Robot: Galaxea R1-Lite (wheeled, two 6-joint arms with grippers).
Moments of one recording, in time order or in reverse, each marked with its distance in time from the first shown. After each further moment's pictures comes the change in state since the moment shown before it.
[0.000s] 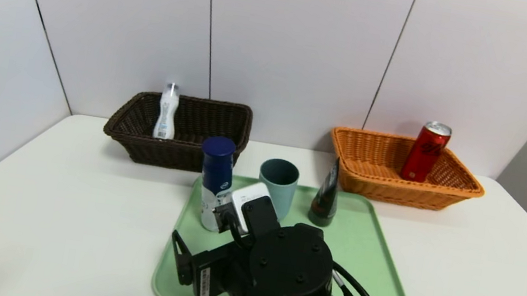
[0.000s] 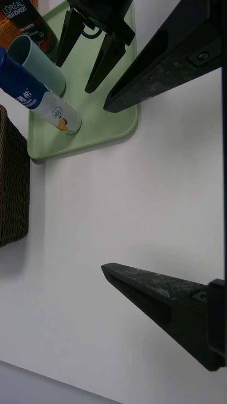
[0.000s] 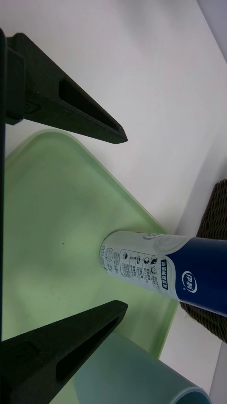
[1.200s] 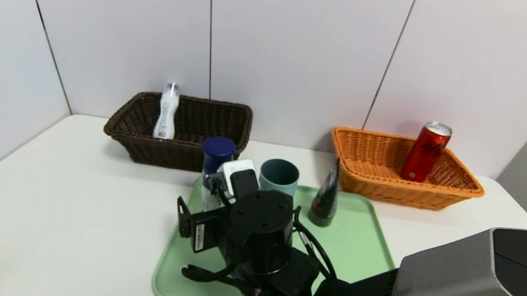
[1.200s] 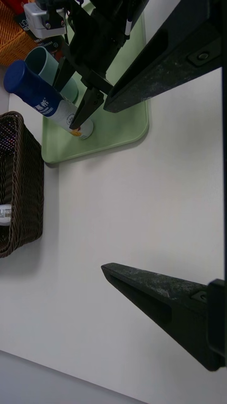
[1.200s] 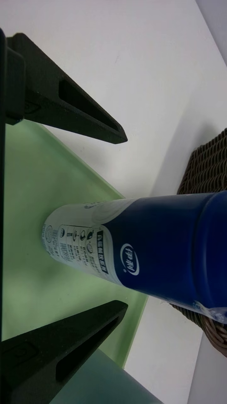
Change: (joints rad) left arm 0.000 0.027 -0.059 -0.002 -0.001 0.006; right arm -0.093 0.177 -0.215 -0.015 0.003 -0.030
